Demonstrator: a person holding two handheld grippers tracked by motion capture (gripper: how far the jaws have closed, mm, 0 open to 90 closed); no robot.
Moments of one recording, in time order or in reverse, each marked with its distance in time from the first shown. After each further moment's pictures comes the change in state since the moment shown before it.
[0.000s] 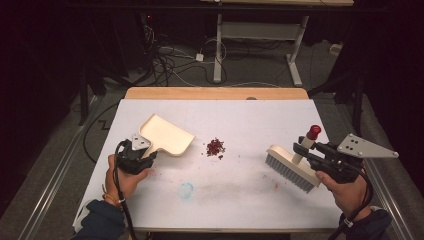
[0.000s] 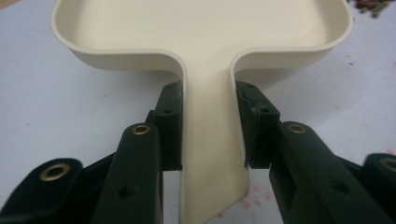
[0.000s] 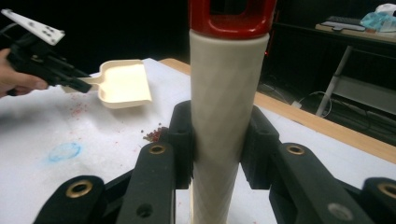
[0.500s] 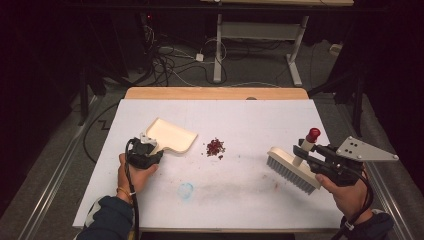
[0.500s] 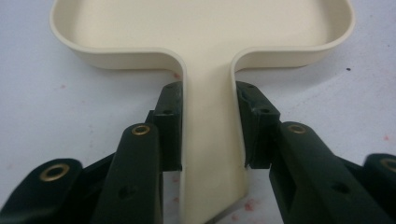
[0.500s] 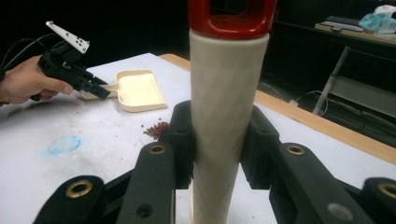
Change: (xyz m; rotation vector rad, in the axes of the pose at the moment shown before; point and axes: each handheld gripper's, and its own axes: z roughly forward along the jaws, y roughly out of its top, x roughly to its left) left arm 0.009 0.009 0.050 0.041 0.008 -0.099; right arm 0.008 0.000 -0.006 0.009 -0.004 -0.029
